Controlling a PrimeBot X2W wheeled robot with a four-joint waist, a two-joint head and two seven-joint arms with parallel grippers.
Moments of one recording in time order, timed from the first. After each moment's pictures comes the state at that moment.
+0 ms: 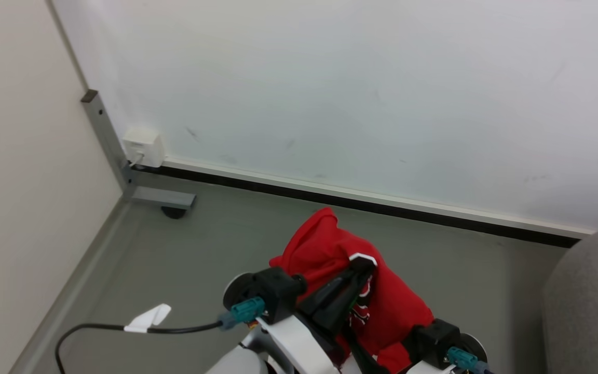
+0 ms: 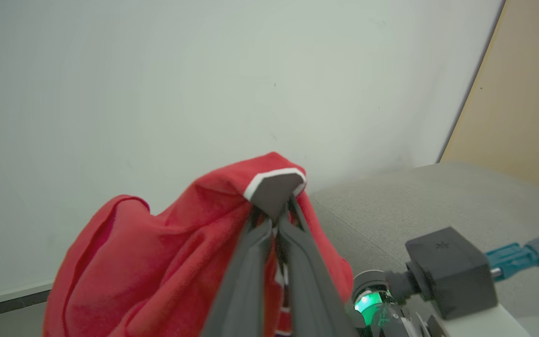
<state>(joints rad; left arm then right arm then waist) -0.42 0.16 -0.75 0.16 -0.50 -0.10 -0.14 -0.33 -0.05 0.70 0.58 0.51 0.13 -0.26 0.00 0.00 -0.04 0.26</state>
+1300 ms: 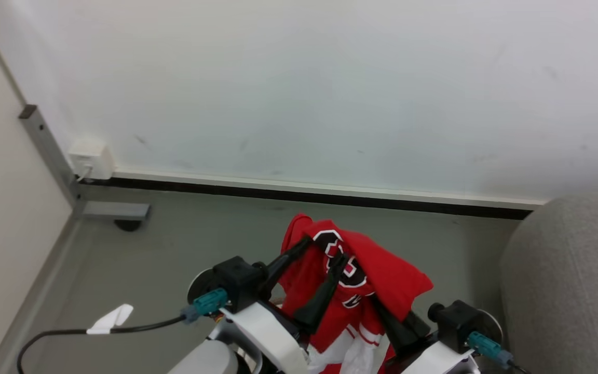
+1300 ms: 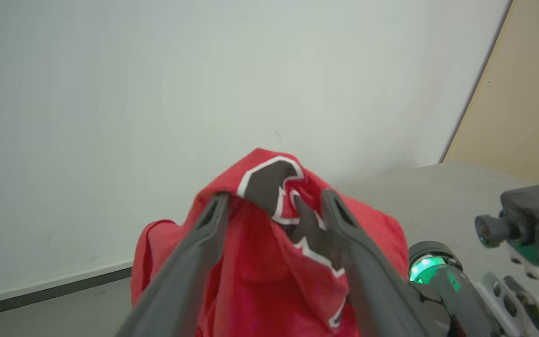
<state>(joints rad) -0.42 0.22 -0.72 0.17 -0.53 -0.06 -0.17 -0.31 -0.05 0.59 0.45 0.44 0.13 -0.26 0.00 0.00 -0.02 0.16</state>
